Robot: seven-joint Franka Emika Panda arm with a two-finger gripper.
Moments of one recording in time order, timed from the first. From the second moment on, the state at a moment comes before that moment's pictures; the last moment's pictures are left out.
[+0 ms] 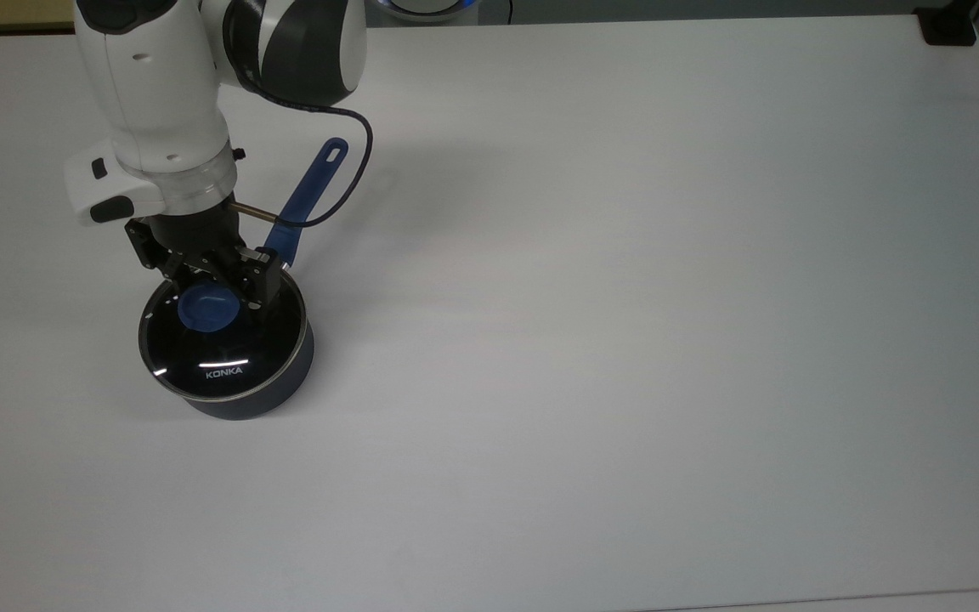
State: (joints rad) arm -0.04 0.46 -0.19 -1.54 0.06 2.24 0.07
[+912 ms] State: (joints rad) arm -0.05 0.44 -0.19 -1.52 0.06 2.24 0.05
